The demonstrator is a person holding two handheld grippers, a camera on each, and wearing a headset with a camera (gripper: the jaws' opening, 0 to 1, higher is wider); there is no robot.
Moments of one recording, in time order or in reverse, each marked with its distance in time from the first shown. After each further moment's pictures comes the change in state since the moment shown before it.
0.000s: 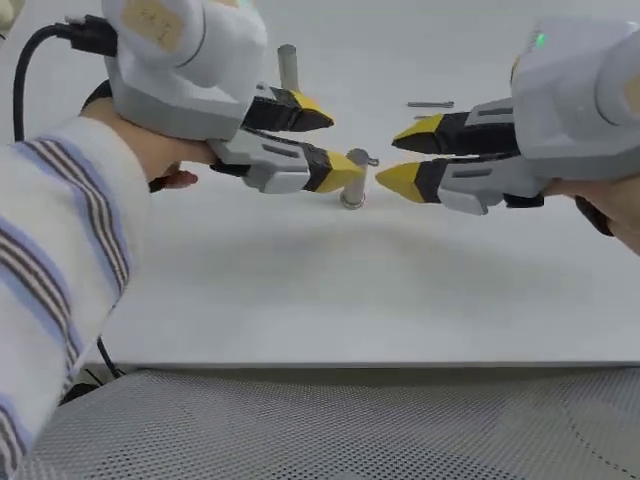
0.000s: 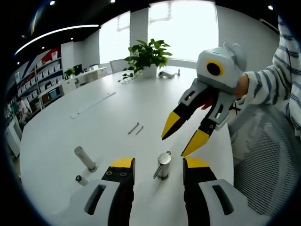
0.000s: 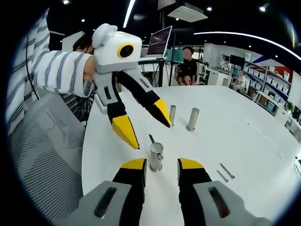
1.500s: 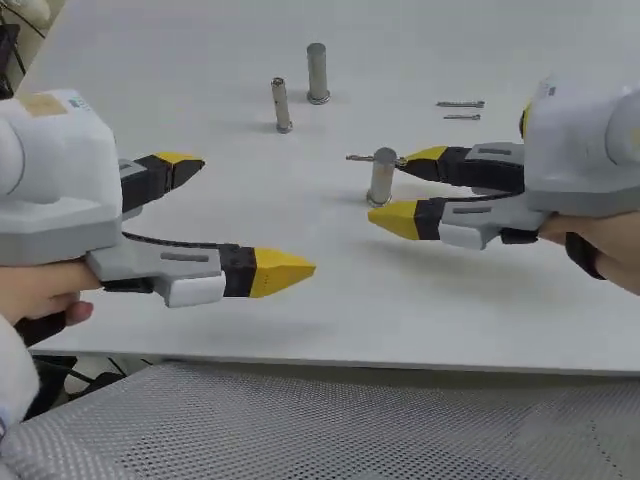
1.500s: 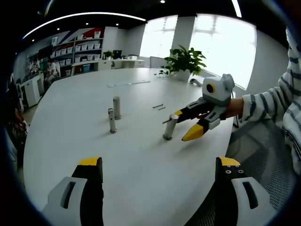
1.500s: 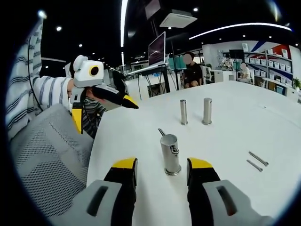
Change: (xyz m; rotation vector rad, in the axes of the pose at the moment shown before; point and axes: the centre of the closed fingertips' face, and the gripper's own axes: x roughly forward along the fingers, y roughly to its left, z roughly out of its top) left arm -0.080 -0.017 -0.067 -0.316 -0.024 0.224; right arm 0.038 0.017 -0.018 0.161 -0.116 0.141
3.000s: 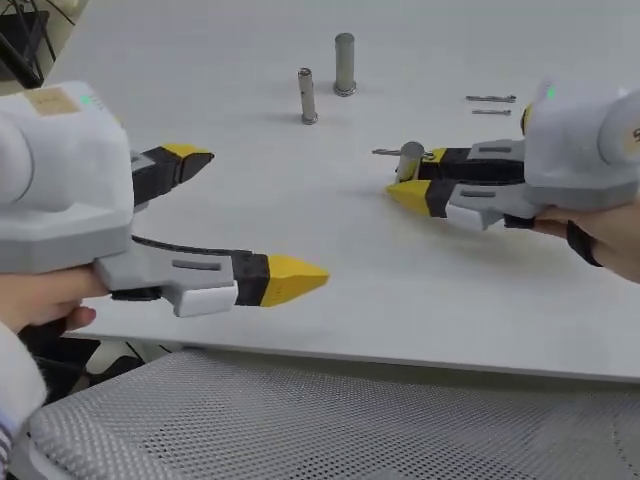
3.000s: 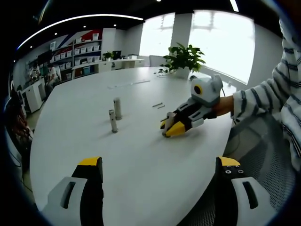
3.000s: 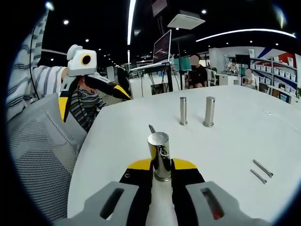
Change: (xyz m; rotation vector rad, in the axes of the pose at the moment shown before) left arm -0.012 -0.006 -0.002 0.048 0.016 0.031; right arm 0.016 -0.010 -0.004 -0.075 -0.015 0.019
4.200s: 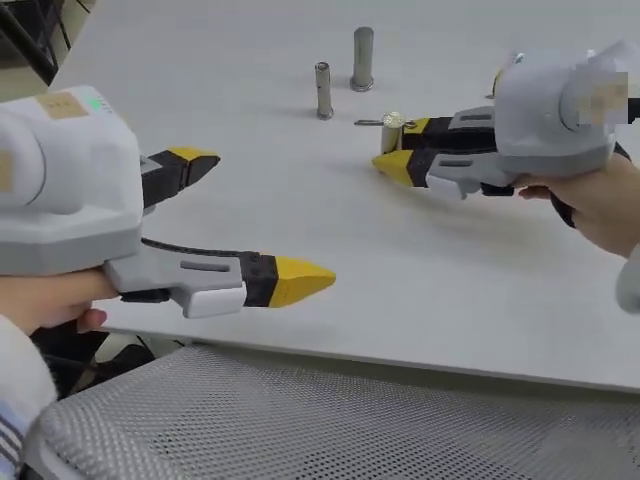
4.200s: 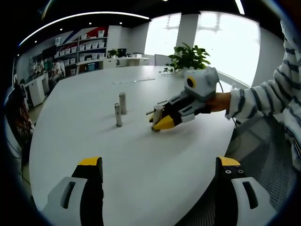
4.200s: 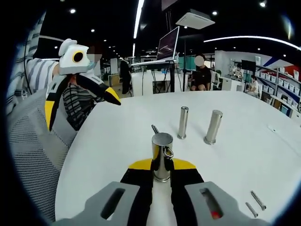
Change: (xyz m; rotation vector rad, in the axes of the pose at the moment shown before) left arm -0.004 0.009 -0.011 -0.049 0.008 0.030; right arm 0.037 -0.020 0.019 -0.099 0.039 -0.012
